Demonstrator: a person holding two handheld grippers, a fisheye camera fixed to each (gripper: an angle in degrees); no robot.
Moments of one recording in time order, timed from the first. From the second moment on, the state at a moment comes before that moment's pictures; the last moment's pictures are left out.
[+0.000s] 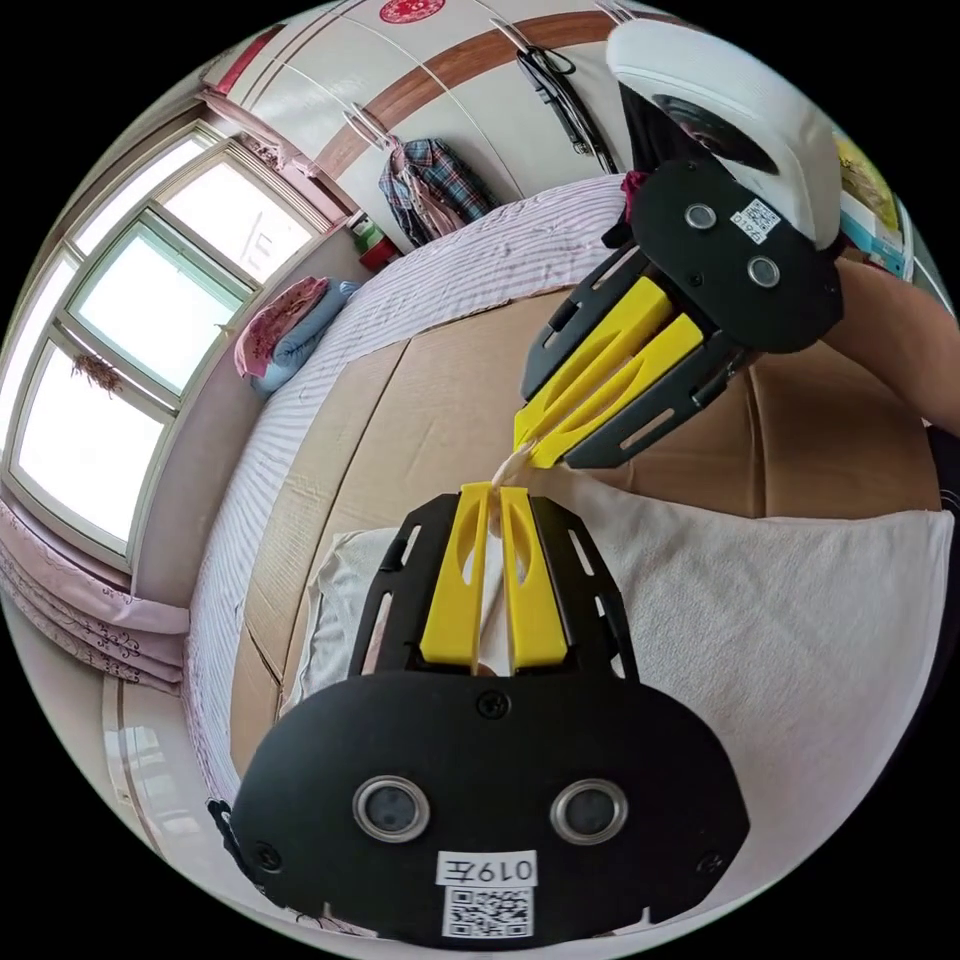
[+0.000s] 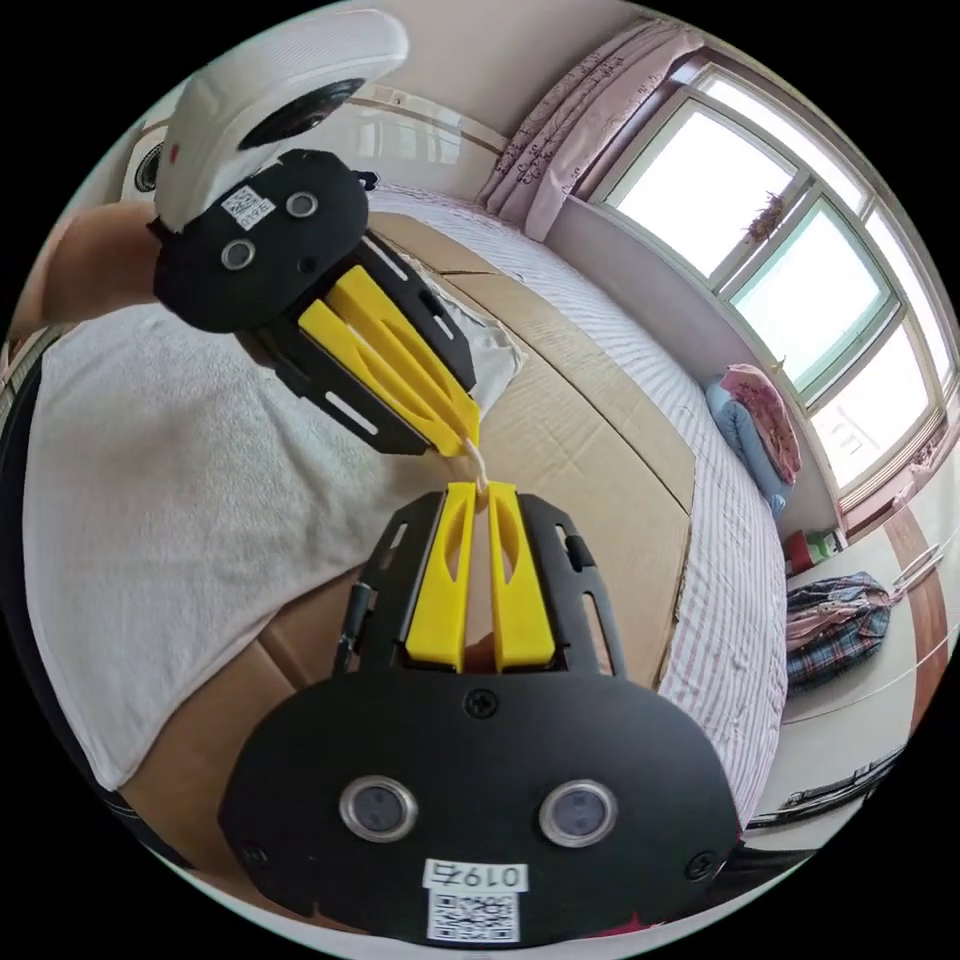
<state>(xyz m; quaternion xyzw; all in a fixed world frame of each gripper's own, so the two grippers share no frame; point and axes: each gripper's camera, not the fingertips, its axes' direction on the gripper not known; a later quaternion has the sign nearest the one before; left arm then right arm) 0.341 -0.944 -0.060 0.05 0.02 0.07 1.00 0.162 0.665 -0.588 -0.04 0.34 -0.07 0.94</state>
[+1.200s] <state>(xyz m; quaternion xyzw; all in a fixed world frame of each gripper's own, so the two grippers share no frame) 0.244 -0.885 0.017 0.03 0.13 0.03 0.99 0.327 0.679 -0.530 0.05 0.38 -0.04 0.92</state>
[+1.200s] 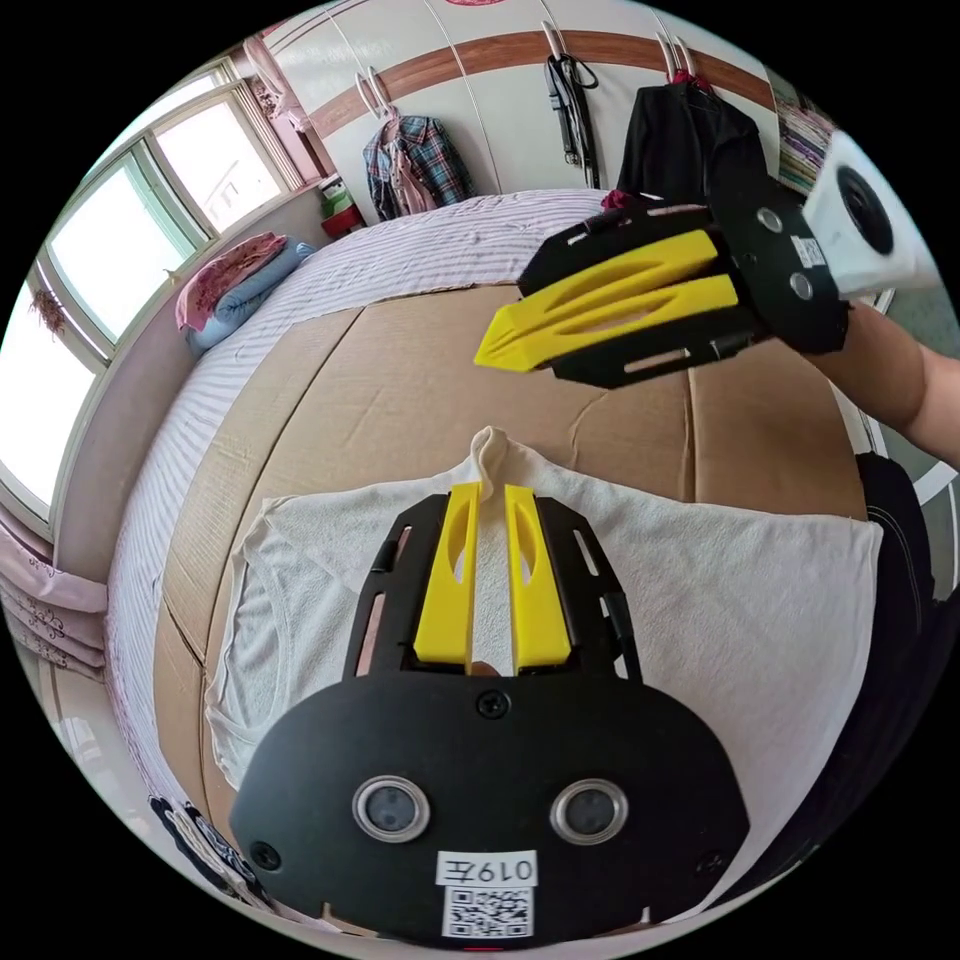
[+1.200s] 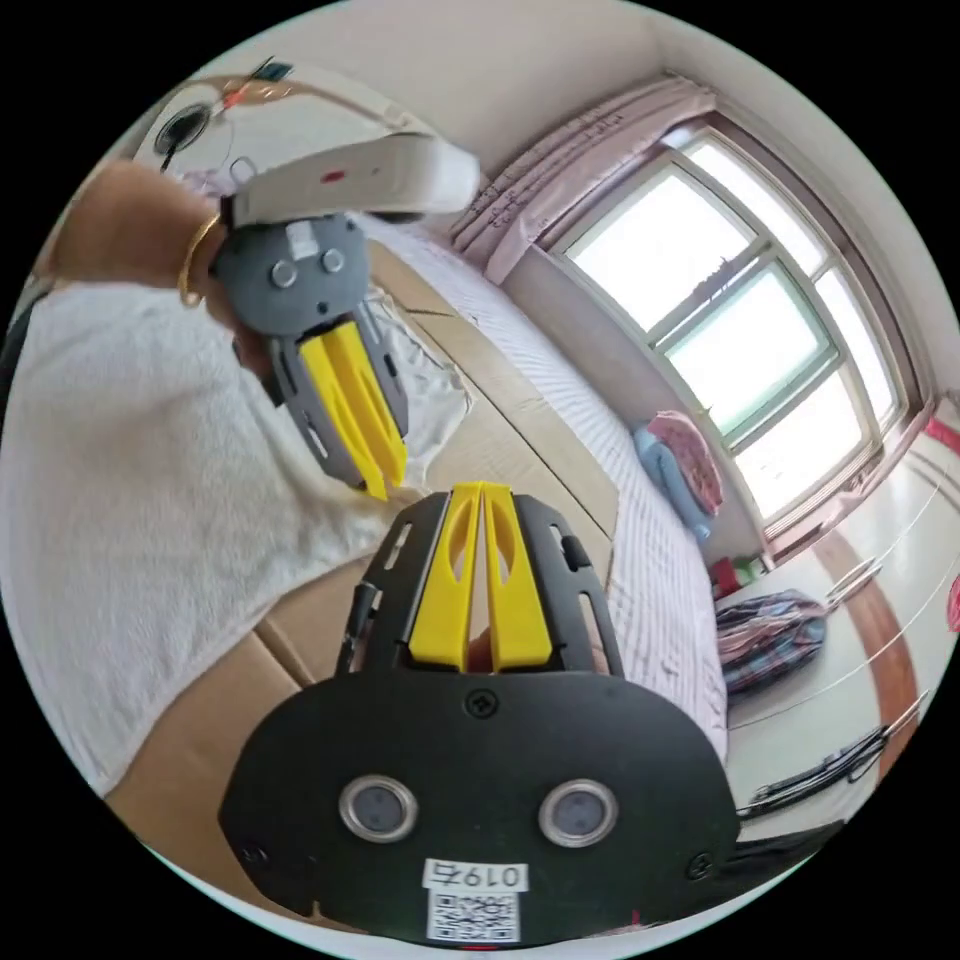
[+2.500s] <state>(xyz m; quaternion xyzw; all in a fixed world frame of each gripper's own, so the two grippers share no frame) -0.025 -0.703 0.190 -0.07 0.30 -0.46 0.83 0.396 0.750 -0.347 -0.08 0.54 -0.21 0.81</state>
